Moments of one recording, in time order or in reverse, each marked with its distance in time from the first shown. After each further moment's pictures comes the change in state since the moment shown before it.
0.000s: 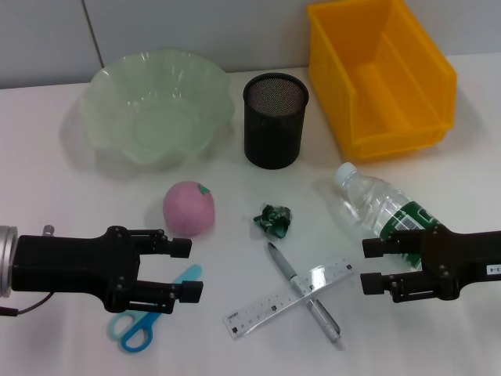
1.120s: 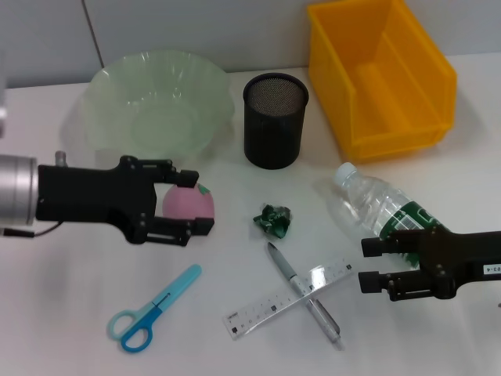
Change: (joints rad) left arm -0.049 -0.051 -0.035 0.246 0.123 -0.149 0.024; right arm -0.002 0.004 0.000 0.003 0.000 0.018 0.000
